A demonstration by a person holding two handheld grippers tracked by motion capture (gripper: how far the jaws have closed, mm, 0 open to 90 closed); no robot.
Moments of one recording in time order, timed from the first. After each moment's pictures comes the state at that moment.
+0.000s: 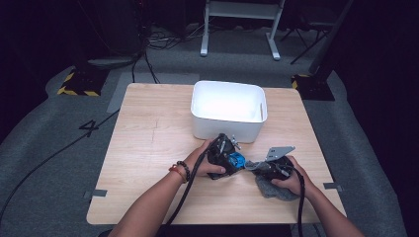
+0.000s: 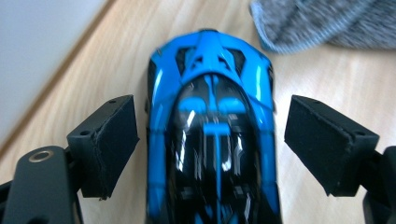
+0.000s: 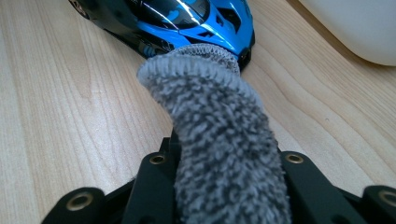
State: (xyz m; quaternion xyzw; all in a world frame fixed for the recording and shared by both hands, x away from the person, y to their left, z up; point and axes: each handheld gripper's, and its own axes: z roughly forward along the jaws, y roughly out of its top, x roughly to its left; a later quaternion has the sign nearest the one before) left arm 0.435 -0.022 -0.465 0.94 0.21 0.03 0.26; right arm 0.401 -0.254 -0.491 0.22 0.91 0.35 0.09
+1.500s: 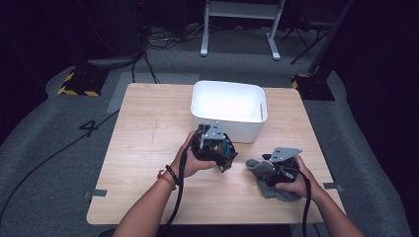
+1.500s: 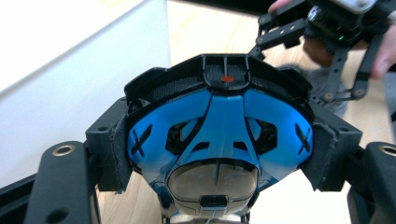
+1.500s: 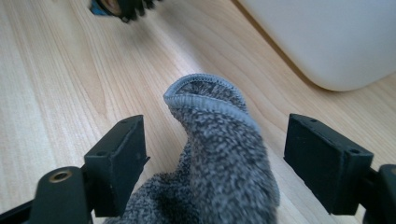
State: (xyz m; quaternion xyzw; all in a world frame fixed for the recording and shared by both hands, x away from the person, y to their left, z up) left arm 0.400 0.038 -0.395 0.86 0.19 0.10 0.47; right arm 0.382 -0.256 -0.462 0.22 0.90 0.36 0.14
